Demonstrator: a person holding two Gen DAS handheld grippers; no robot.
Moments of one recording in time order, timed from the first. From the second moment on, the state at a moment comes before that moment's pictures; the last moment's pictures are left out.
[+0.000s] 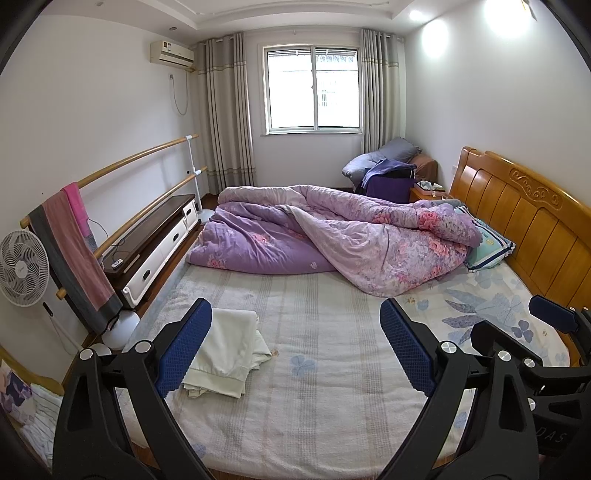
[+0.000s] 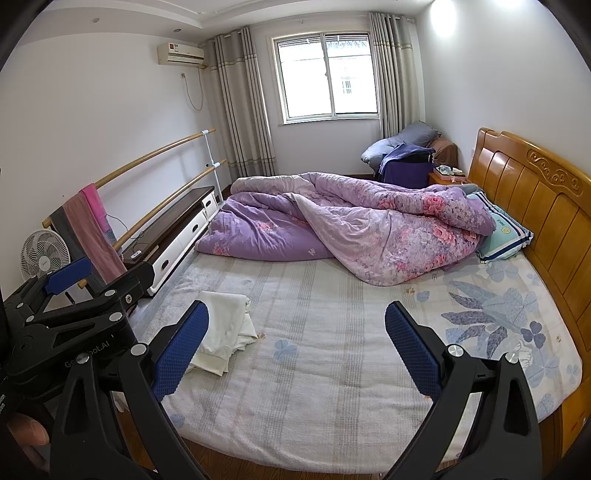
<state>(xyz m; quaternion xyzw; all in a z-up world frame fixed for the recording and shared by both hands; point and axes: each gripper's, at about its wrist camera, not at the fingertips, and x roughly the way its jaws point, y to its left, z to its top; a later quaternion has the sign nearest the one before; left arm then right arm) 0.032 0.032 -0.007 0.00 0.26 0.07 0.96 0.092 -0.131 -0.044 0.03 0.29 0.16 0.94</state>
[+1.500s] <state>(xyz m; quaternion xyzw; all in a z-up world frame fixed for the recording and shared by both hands) 0.033 0.038 -0.020 0.01 0.28 0.07 0.96 0.108 -0.133 -0.048 0.04 0.30 0.17 0.94</state>
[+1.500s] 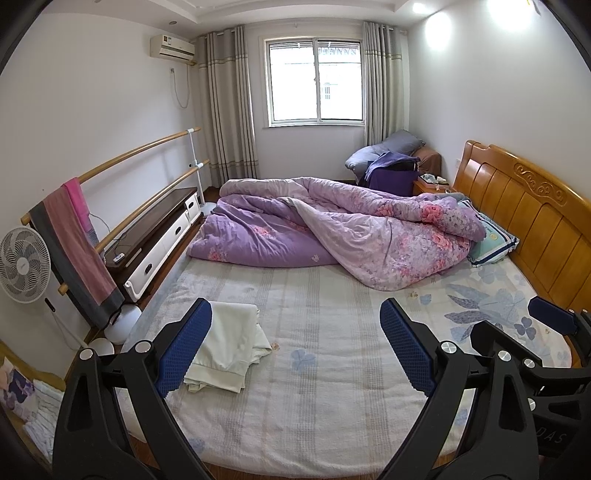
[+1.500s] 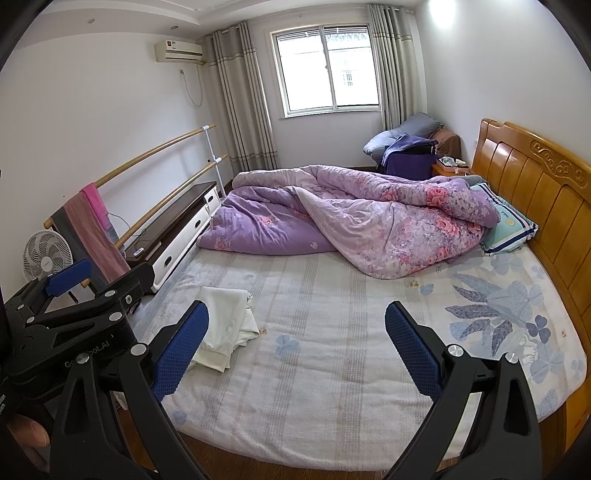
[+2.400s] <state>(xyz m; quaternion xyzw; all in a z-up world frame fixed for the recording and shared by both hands) 0.051 0.024 -0.023 0.01 0.30 0.09 0.95 0.134 -0.153 -0.052 0.04 0.32 0.20 0.93</state>
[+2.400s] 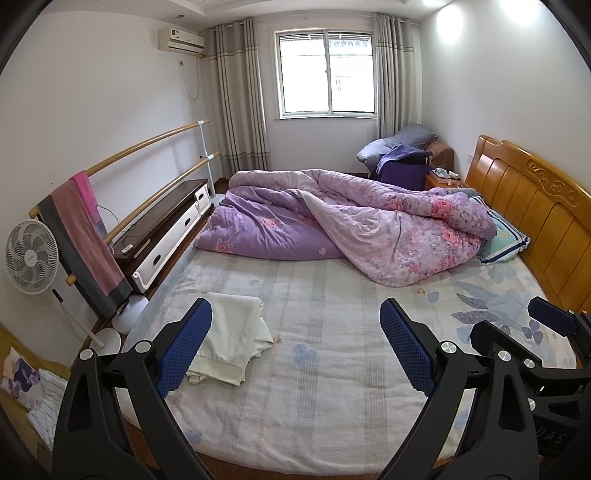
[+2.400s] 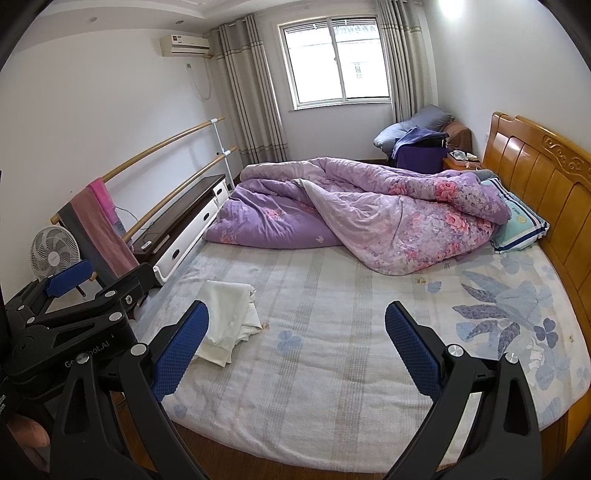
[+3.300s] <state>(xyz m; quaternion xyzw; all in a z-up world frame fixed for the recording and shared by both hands) 0.090 0.030 -0.042 -0.01 0.33 0.13 0.94 0.174 -0.148 -0.075 0.02 0.35 0.23 0.91</state>
